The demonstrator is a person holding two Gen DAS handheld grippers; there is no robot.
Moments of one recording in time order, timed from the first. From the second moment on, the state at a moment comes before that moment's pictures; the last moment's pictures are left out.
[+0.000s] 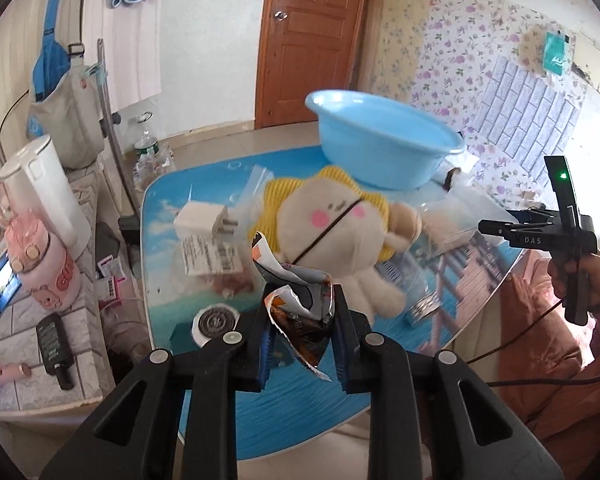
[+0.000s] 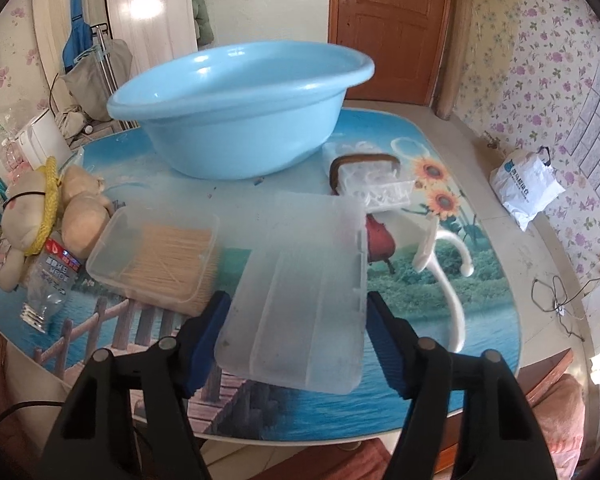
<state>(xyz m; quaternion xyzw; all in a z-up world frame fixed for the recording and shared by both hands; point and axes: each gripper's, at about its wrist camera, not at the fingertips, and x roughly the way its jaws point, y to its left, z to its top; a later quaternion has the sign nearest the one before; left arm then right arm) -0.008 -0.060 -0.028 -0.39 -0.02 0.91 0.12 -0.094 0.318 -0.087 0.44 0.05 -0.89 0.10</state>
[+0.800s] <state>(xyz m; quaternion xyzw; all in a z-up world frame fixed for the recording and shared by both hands) -0.077 0.014 0.020 -0.36 0.00 0.91 0.20 -0.090 0.349 0.019 0.32 0.01 -0.94 0.12</state>
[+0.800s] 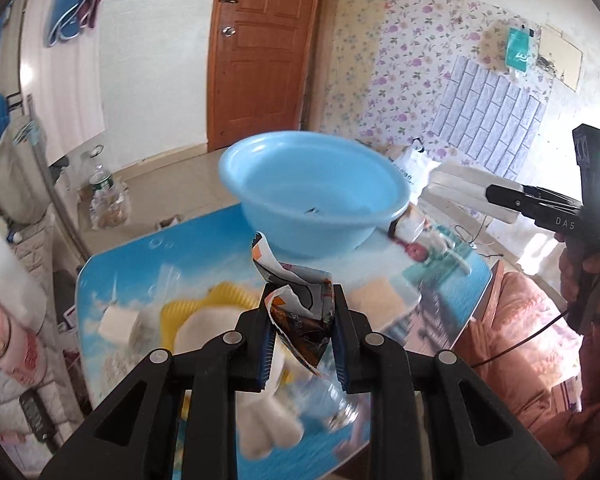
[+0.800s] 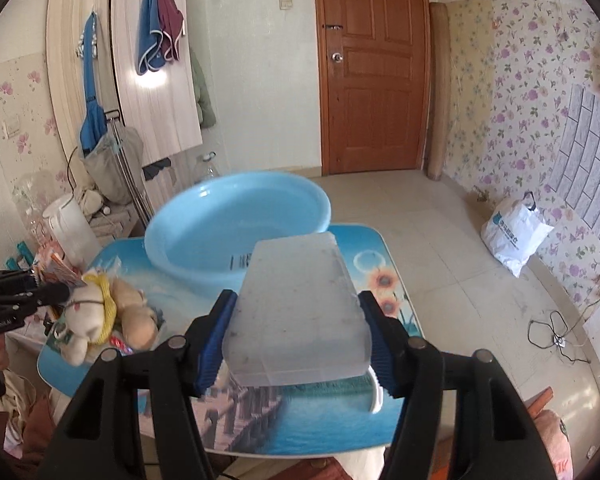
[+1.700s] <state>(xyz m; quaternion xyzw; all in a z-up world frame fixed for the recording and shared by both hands) -0.225 0.087 -0.003 -0.37 0.04 0.89 0.25 -0.205 0.294 -0.023 0.37 0.00 -0.91 0.17</state>
